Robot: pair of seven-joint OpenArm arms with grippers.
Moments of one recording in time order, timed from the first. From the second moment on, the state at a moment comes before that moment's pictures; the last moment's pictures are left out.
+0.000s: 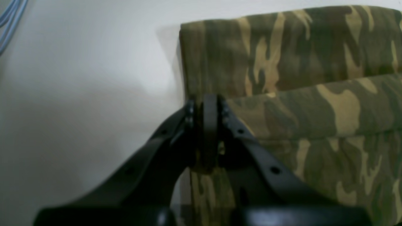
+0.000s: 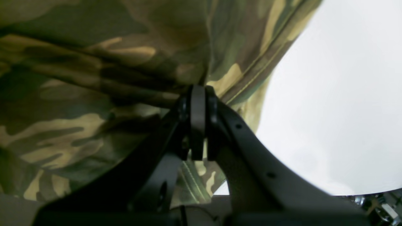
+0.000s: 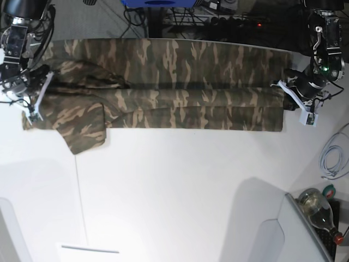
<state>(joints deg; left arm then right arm) 16.8 -25.1 -14.7 82.9 -17.3 -20.0 31.0 -9.1 8.1 22.6 83.7 -15.3 33.5 -49.6</state>
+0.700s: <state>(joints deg) 16.9 -23.9 -17.8 81.1 -17.0 -19.4 31.2 -7.5 3.4 19.7 101.2 -16.2 33.4 -53.0</state>
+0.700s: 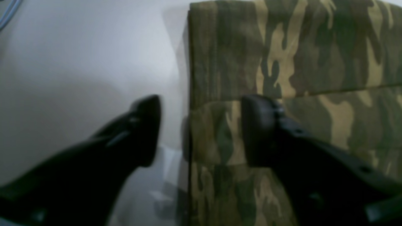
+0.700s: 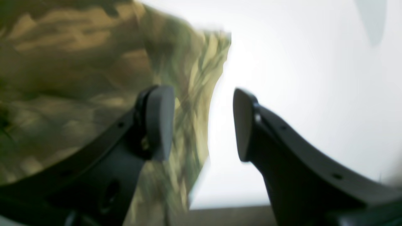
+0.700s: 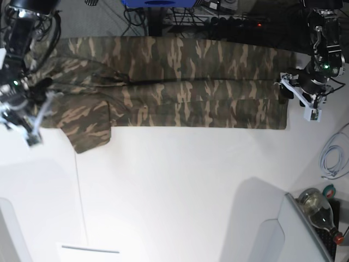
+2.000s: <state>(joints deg) 21.8 -16.8 -50.0 84.1 -16.3 -36.0 31.4 -6.3 -0.4 11.3 101.7 -16.9 35.3 -57.2</state>
